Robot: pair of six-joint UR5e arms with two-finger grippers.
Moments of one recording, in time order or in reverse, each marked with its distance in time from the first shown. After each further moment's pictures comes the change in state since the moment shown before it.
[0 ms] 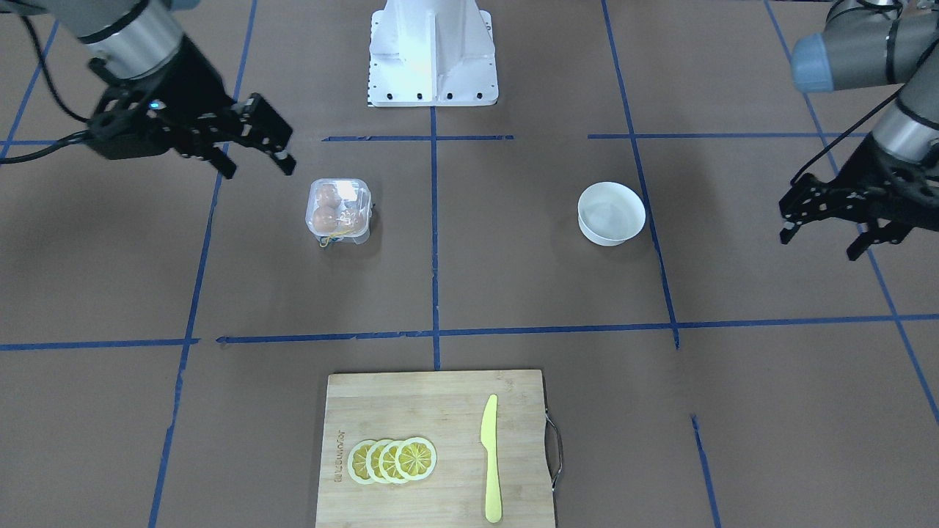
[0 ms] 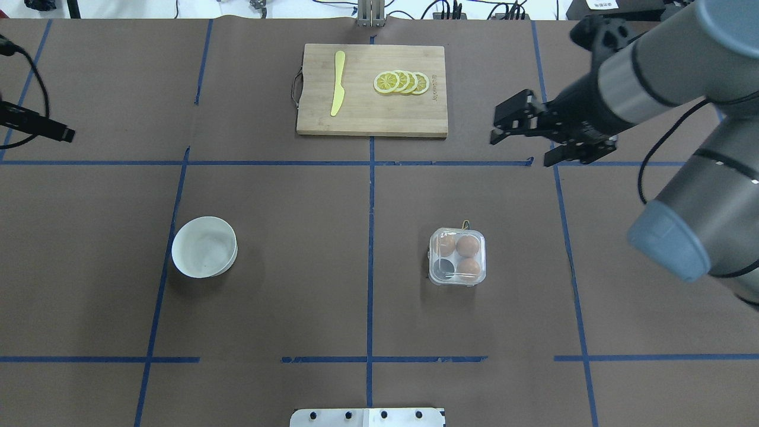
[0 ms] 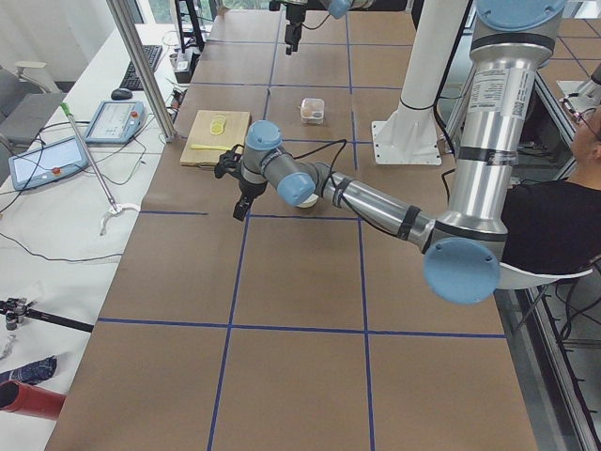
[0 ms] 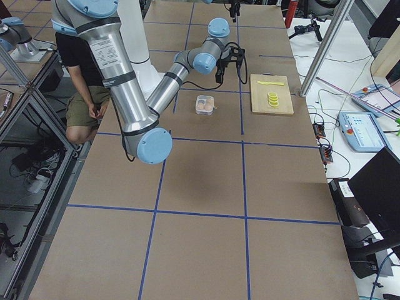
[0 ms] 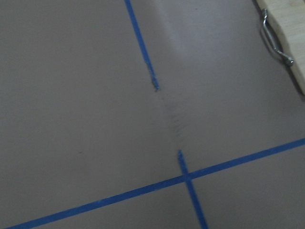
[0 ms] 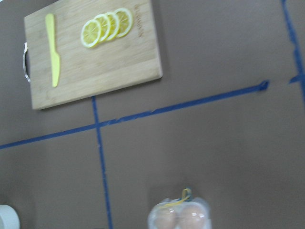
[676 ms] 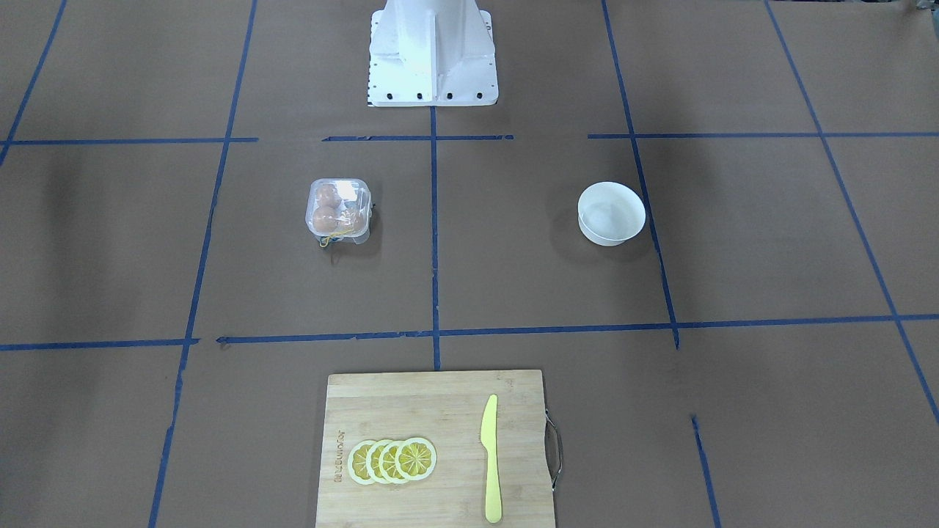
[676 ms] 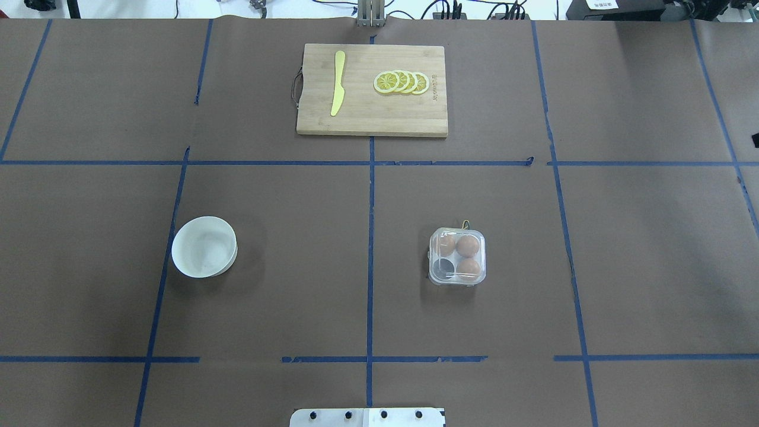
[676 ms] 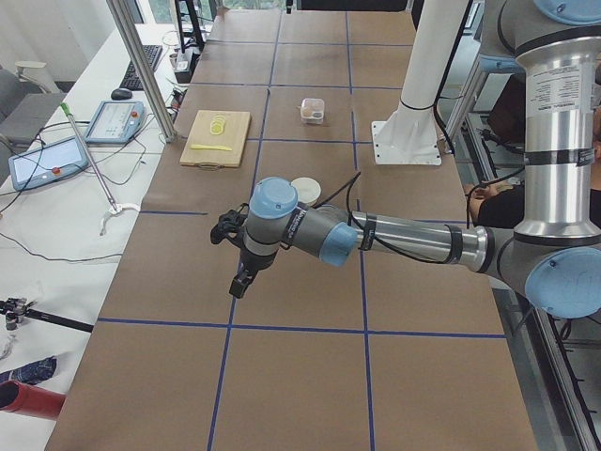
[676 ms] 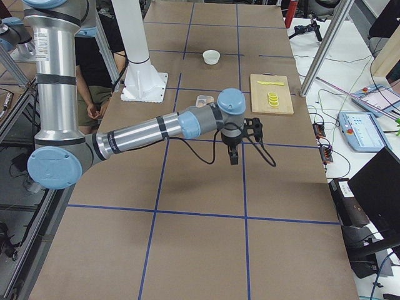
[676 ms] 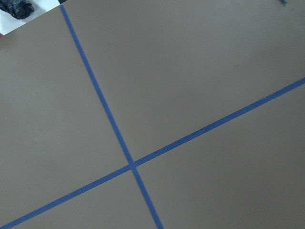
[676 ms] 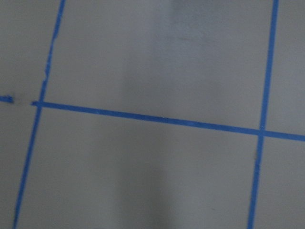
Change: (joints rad) left arm -0.345 0.140 0.054 0.158 -0.099 0.485; right arm 0.476 -0.383 -0.188 -0.056 0.103 -1.052
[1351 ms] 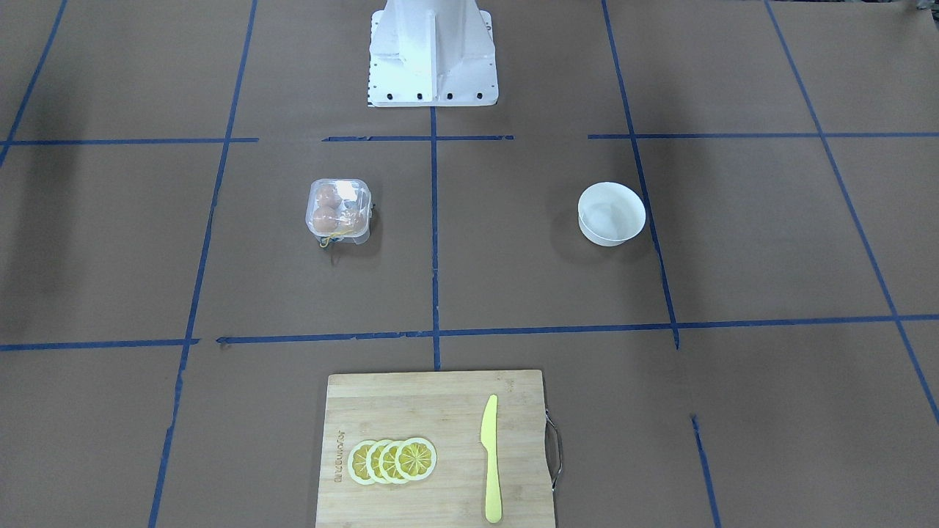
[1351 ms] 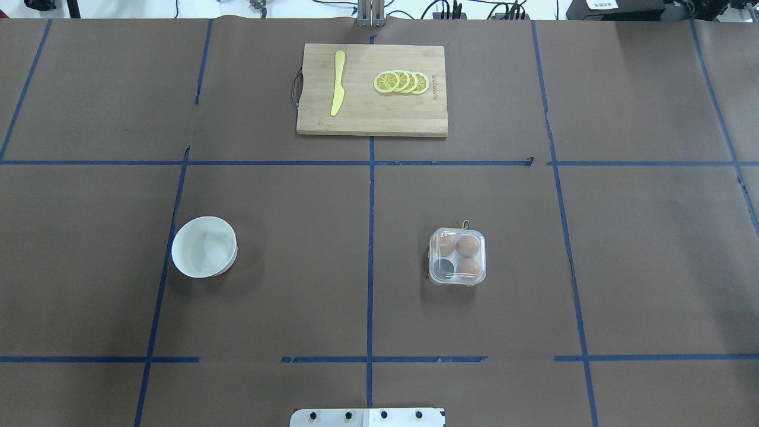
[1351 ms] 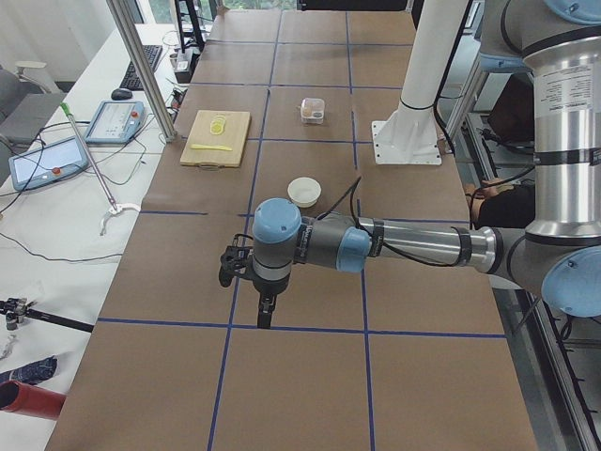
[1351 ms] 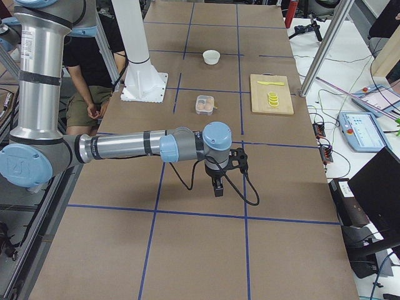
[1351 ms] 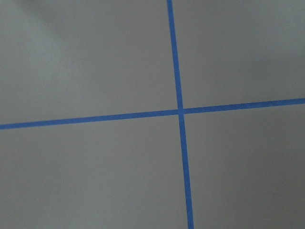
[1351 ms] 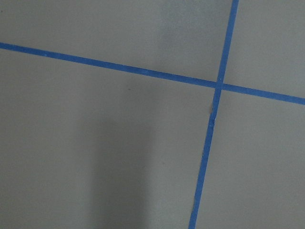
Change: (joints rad) left arm -0.031 0.052 0.001 0.123 -0.005 -0.164; right arm 0.048 -0.088 -0.032 -0.016 0.002 -0.171
